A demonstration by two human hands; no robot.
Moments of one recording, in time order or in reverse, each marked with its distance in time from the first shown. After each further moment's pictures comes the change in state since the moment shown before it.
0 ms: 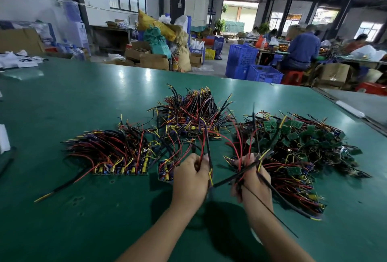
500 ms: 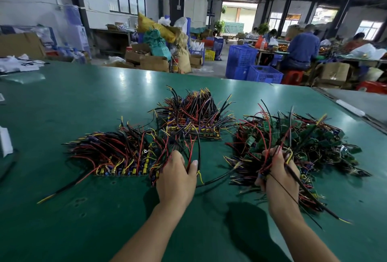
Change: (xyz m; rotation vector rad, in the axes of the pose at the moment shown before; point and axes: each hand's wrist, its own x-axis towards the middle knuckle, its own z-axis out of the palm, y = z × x) left_hand 0.007 -0.011 -0.018 0.502 0.083 -0.069; right_hand 0.009 0.023 -0.061 0.100 0.397 -0.191
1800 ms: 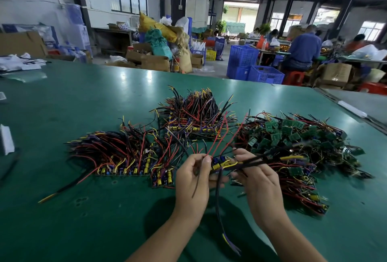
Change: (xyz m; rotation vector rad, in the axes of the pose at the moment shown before) left_hand -0.030 0.026 0.001 -1.100 -0.130 0.038; right_hand -0.021 0.011 0.018 0.350 -0.458 0.055
